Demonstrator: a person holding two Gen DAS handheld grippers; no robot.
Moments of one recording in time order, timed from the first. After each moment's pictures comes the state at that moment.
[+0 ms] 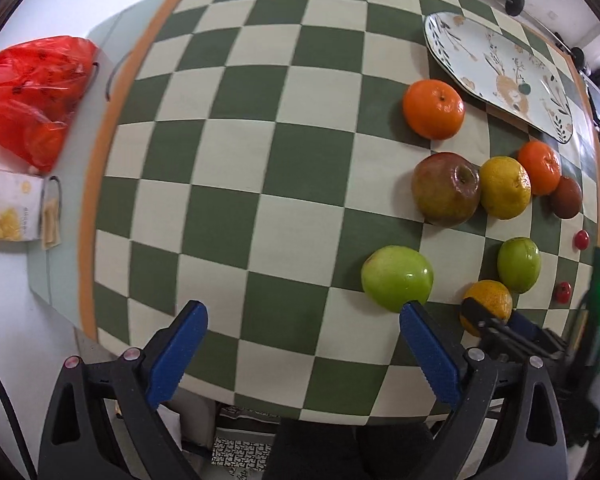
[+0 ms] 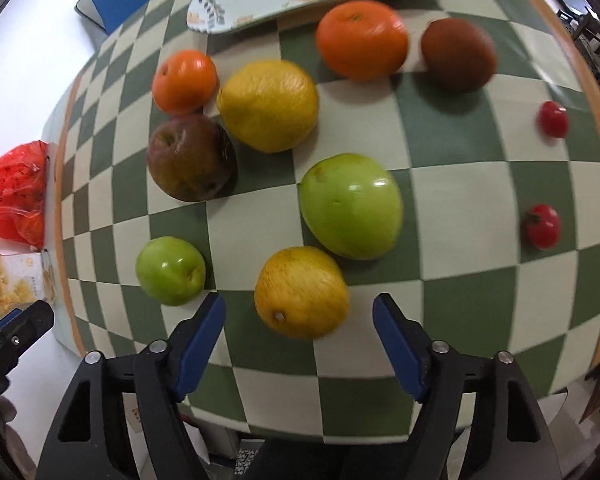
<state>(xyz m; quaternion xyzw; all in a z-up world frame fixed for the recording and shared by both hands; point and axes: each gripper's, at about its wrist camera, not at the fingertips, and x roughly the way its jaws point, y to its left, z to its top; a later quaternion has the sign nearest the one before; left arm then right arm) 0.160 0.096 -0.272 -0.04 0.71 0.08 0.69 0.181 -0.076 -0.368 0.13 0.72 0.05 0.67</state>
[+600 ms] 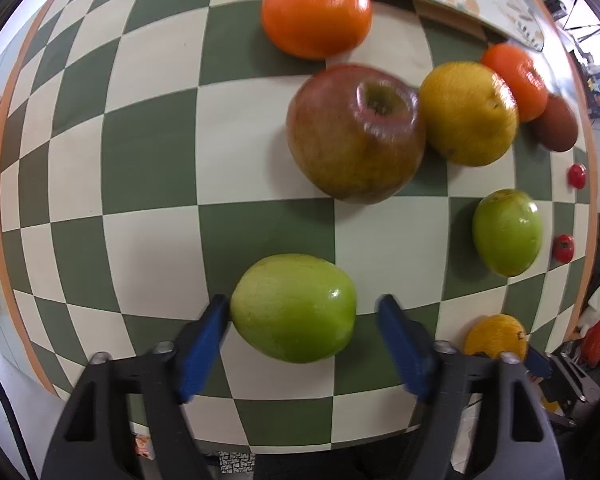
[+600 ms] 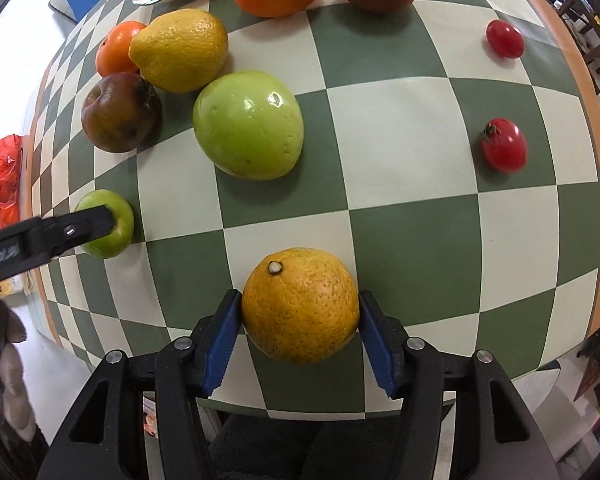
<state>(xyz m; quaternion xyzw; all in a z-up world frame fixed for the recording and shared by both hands) 0.196 0.037 -0.345 -0.01 0.76 -0.04 0.65 0.137 -0.097 -0.397 0.13 0.75 0.02 0.65</state>
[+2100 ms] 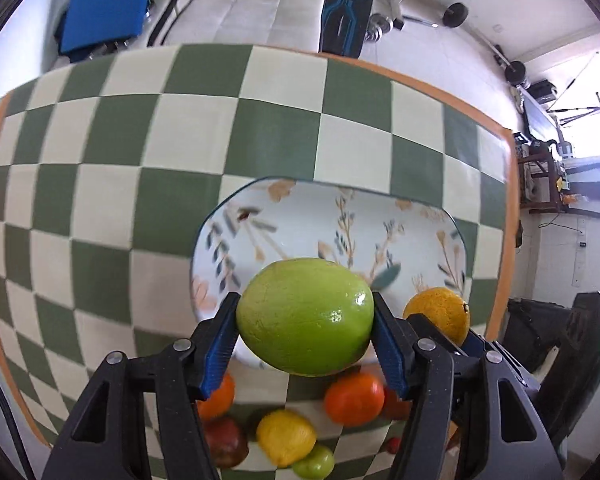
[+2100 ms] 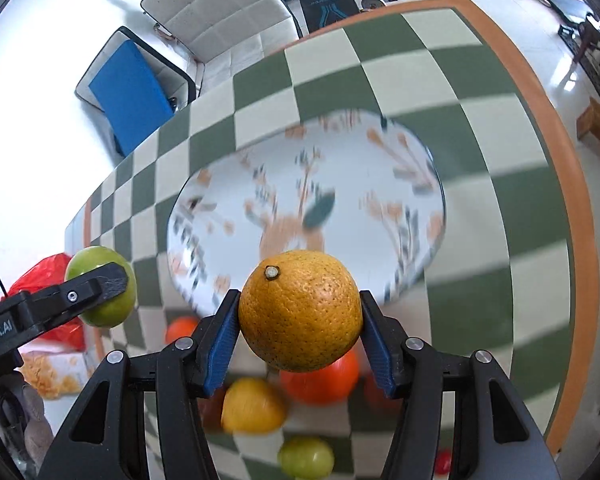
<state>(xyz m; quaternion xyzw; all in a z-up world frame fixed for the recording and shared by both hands) 0.469 0.006 -0.279 -0.14 0.72 -0.04 0.68 0.424 -0.174 -0.325 0.19 0.67 0.06 0.72</state>
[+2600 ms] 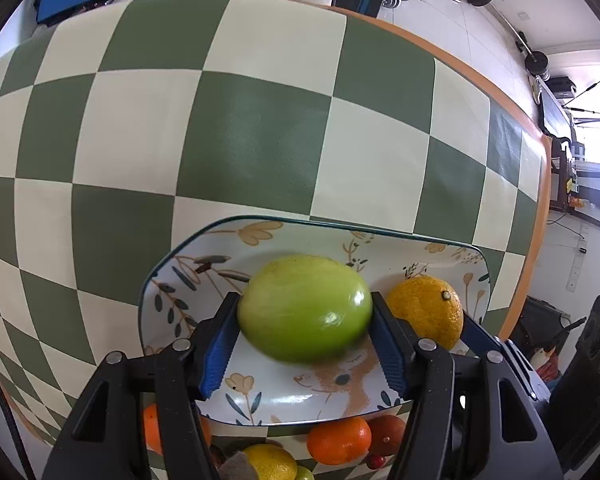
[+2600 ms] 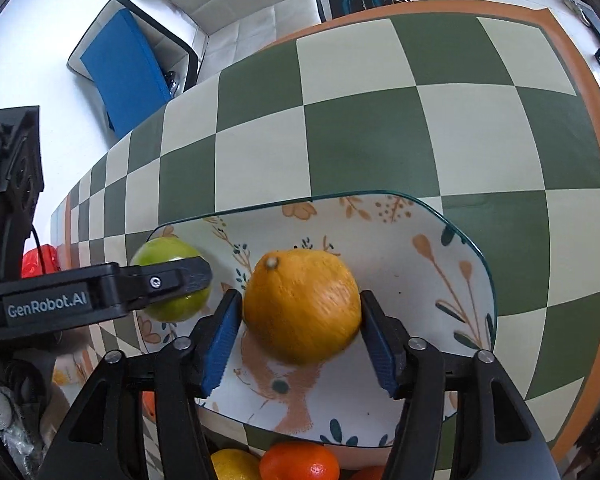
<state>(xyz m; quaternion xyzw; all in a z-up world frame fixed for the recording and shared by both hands) 0.507 -0.002 -0.331 -0.15 0.76 -0.04 0.62 0.515 -0.167 -0.391 0.16 0.70 0.10 0.69</state>
